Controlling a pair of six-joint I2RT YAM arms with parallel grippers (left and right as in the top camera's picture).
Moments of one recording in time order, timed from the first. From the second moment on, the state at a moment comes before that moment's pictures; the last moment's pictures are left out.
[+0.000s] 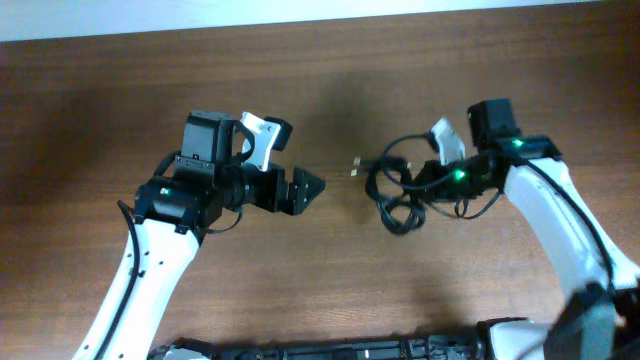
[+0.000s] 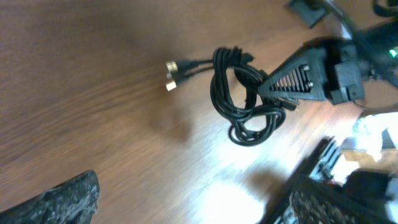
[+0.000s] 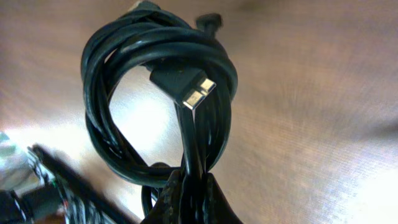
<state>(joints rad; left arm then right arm) -0.30 1.30 1.12 -0.75 0.60 -0.10 0.04 1.47 1.05 -0.90 -0.59 0.04</state>
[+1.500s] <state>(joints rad) -0.48 1.30 1.12 0.21 0.84 -0.53 0.04 1.06 1.06 -0.26 -0.88 0.51</state>
